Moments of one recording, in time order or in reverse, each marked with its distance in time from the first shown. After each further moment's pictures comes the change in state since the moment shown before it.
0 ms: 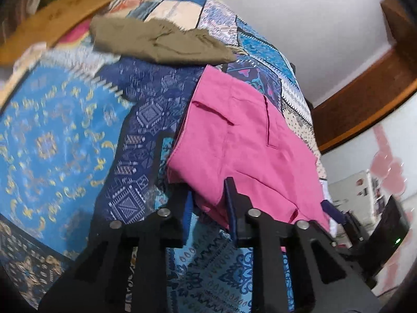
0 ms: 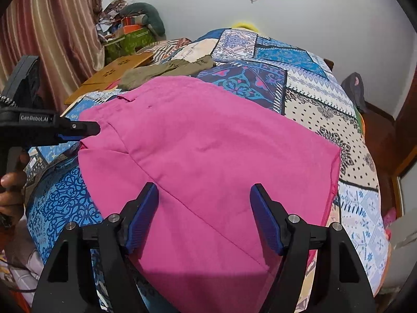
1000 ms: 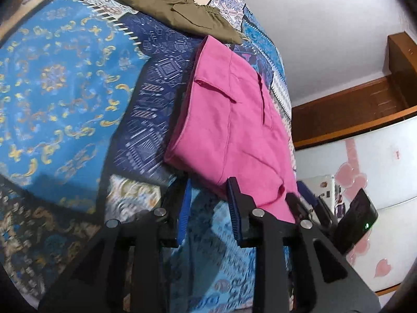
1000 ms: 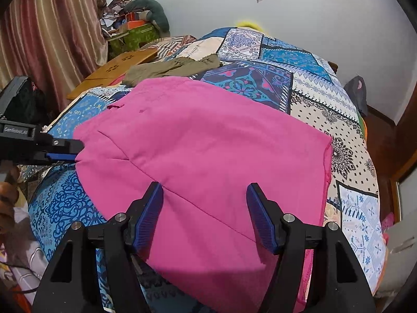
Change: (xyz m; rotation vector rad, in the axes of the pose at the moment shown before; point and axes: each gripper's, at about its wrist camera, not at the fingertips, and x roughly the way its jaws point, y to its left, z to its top) left arm -0.017 0.052 -0.036 -0.200 0.140 -0.211; right arm 0.003 0.009 0.005 -0.039 0.008 0.005
